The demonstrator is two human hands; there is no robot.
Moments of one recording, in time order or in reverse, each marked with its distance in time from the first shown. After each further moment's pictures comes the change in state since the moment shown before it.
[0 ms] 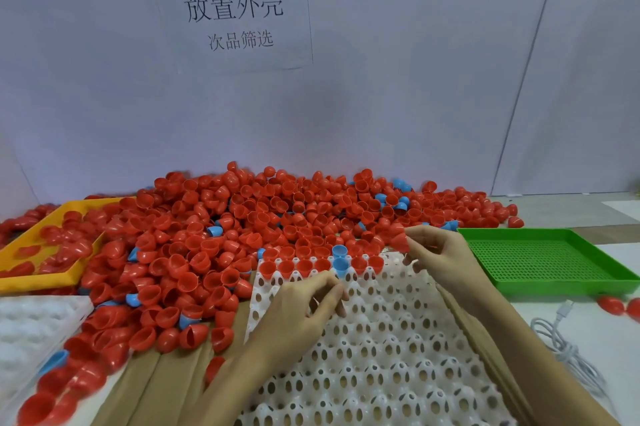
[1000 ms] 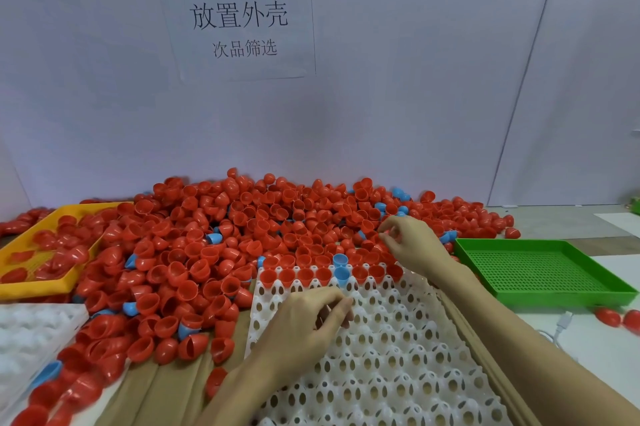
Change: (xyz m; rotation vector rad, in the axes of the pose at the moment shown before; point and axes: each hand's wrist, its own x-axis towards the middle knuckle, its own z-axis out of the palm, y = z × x) left_hand 0.003 -0.001 0.004 0.014 0.017 0.058; right_hand 0.085 0.025 0.027 -0.804 -0.036 -0.169
